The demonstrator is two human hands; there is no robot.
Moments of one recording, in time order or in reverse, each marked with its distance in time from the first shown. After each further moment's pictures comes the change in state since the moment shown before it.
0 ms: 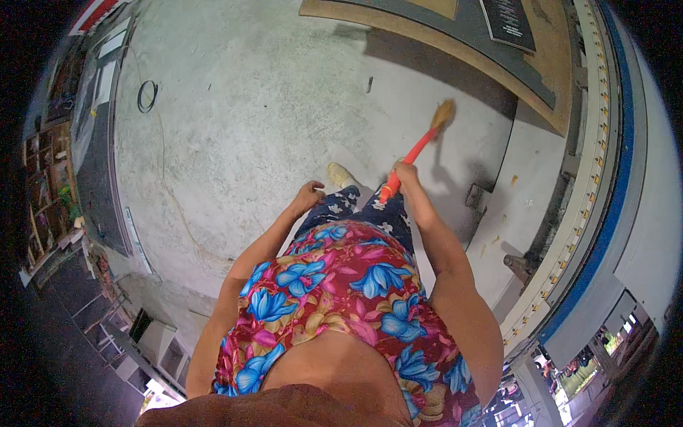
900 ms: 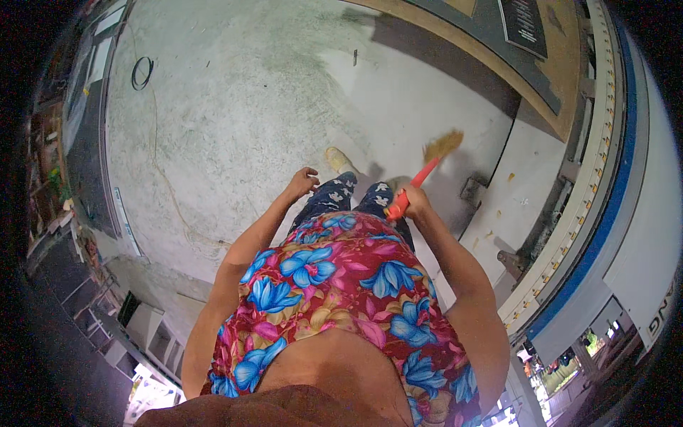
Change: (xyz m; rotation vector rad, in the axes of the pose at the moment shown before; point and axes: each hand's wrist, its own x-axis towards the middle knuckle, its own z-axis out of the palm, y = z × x) left_hand 0.002 -0.018 0.001 -0.003 0.003 -0.081; right_hand -0.068 0.035 -0.055 0.489 -0.208 0.414
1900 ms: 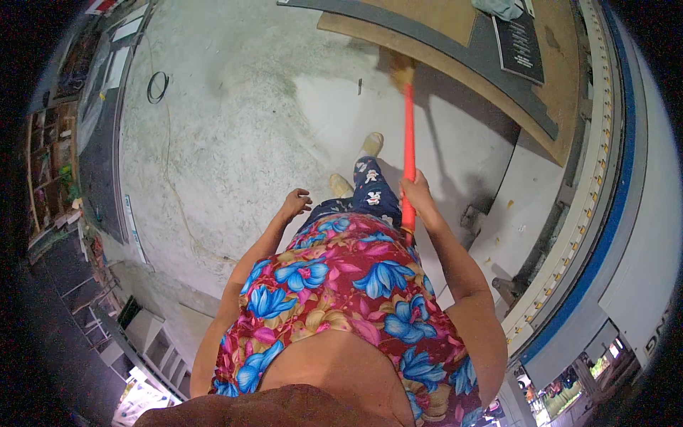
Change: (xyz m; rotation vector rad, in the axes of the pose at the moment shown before) left_hand -0.012 -0.011 -0.028 -0.186 0.147 -0.082; right_hand -0.034 -0.049 0.075 -0.692 -0.094 -0.558
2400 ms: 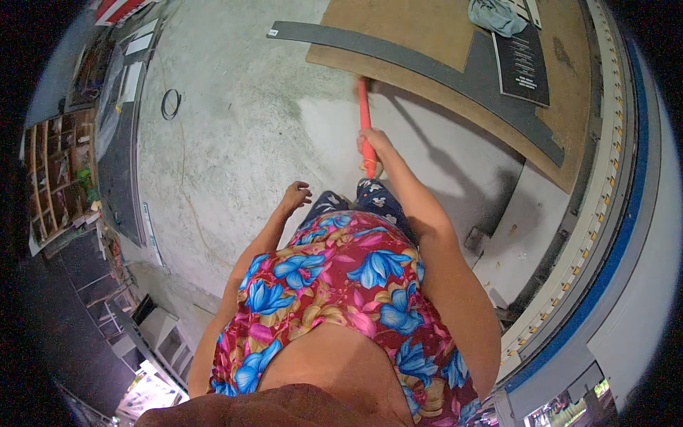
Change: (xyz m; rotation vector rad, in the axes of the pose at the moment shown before) left_hand 0.003 0.021 -0.039 0.070 0.121 0.067; right_hand 0.156 -0.005 0.108 0.458 -0.467 0.165
